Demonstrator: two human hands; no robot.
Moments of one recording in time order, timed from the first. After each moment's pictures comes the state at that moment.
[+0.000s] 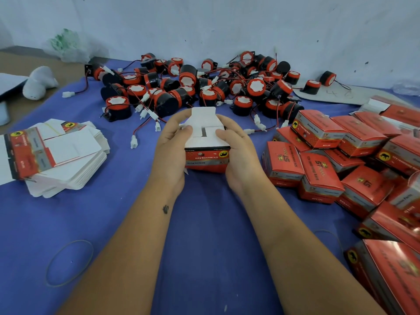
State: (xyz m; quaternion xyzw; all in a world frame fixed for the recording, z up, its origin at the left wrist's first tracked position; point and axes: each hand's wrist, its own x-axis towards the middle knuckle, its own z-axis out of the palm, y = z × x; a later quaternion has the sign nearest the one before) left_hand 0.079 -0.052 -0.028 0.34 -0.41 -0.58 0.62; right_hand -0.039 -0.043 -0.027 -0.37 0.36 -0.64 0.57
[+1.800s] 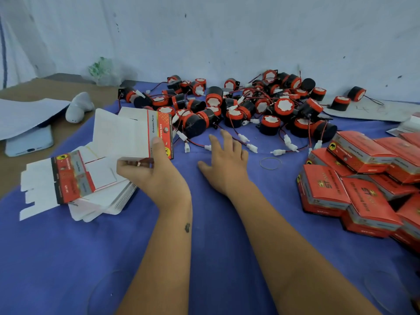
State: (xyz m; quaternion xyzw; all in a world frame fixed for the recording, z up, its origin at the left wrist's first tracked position) left_hand 0.120 -0.075 -0.032 0.43 -0.18 -0.27 0.84; right_hand 0.015 -0.116 -0.053 -0.71 0.68 -0.18 0.03
